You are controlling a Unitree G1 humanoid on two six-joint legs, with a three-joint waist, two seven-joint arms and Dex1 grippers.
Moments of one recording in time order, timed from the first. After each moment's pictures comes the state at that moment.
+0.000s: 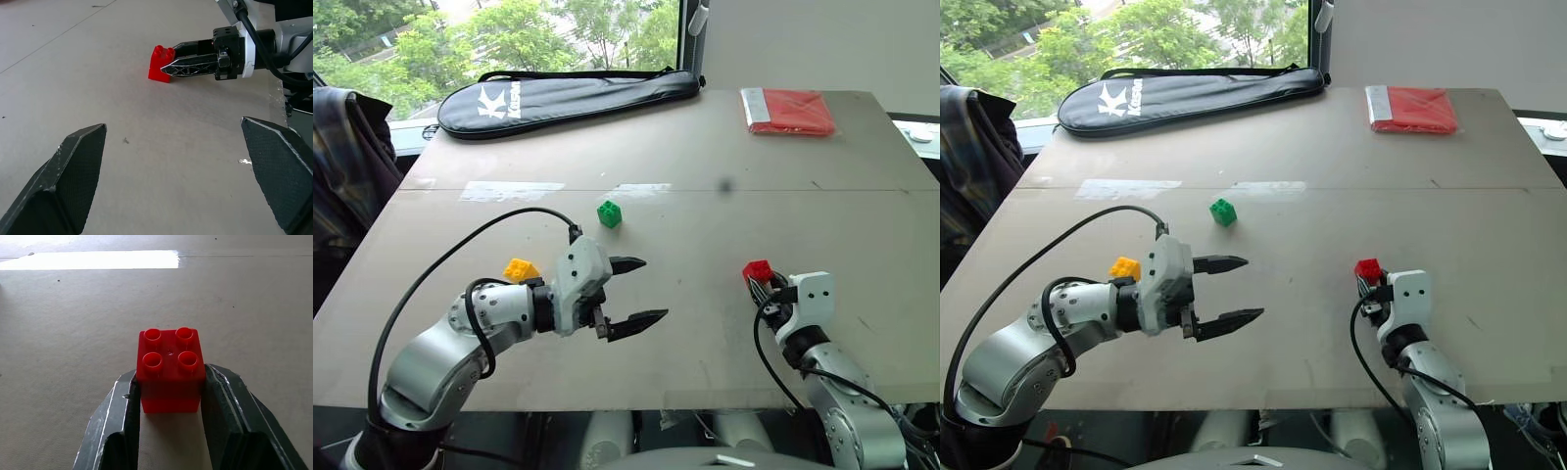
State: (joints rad) left arm -0.08 0.79 0.00 -0.70 -0.65 0.66 -0.81; right arm 0.27 -0.14 0.04 -0.59 0.18 0.45 0.13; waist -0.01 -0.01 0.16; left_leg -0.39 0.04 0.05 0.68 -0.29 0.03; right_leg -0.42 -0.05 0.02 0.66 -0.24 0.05
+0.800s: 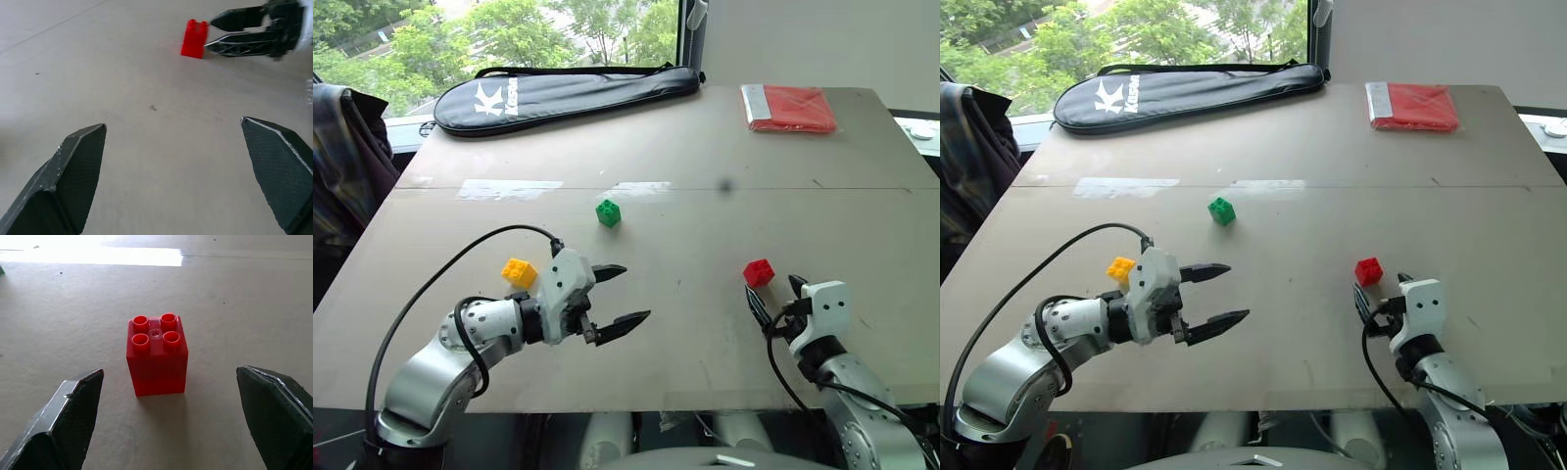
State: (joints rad) left arm 0.07 0.68 0.04 -0.62 -0.49 0.53 -0.71; right arm 0.35 -0.24 -0.04 -0.59 0.27 0.31 0.33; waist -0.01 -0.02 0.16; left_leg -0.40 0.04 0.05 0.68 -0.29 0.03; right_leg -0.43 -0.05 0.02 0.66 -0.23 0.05
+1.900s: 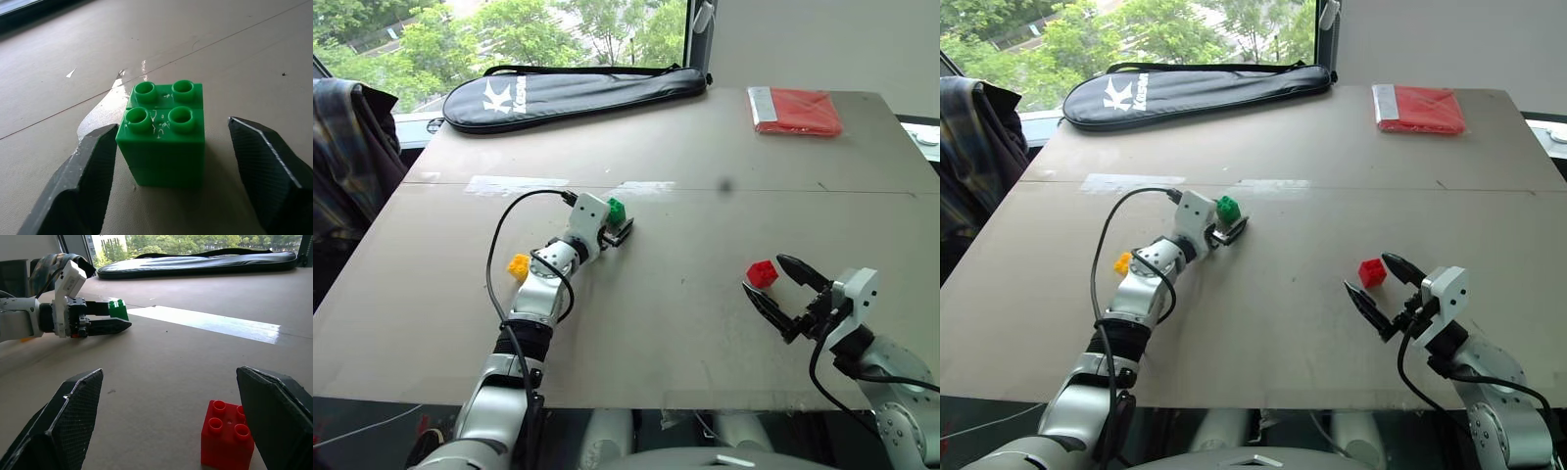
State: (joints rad) left arm -0.50 0.33 -0.05 0.42 -0.06 0.02 -0.46; right arm 0.27 -0.40 -0.13 -0.51 0.52 0.19 0.67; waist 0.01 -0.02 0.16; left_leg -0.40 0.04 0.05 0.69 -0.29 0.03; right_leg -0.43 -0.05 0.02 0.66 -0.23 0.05
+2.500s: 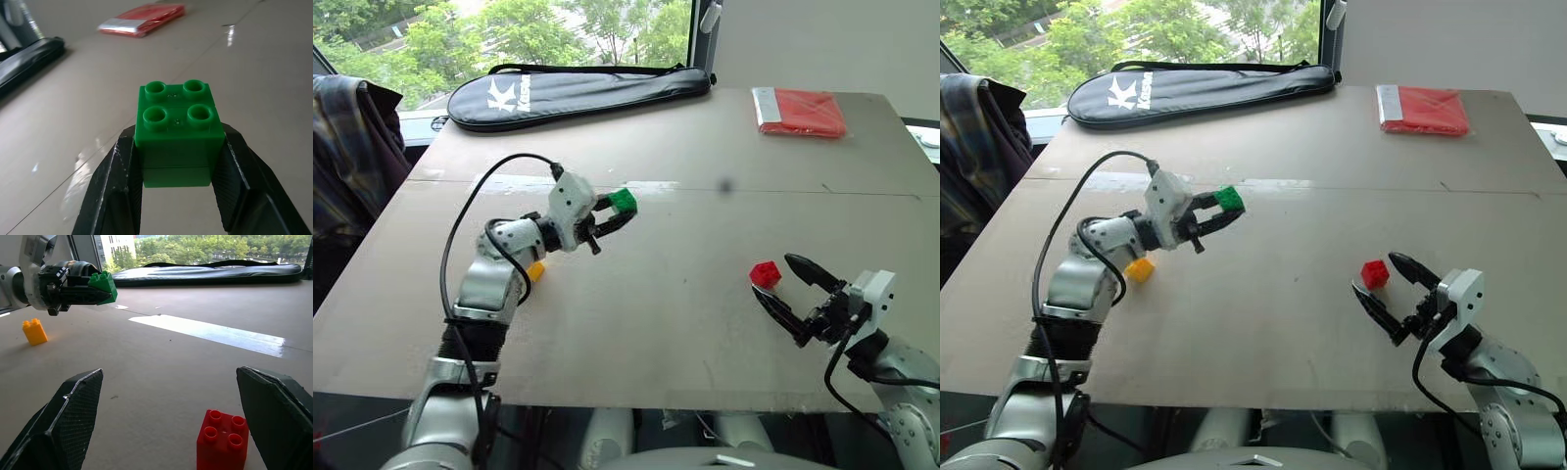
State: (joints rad) left arm -0.50 0.59 -0.07 0.02 -0.32 0.18 -1.01; right arm 0.28 -0.44 -0.20 -0.44 0.59 0.12 0.81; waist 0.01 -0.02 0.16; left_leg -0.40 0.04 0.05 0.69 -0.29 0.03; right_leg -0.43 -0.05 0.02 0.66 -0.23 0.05
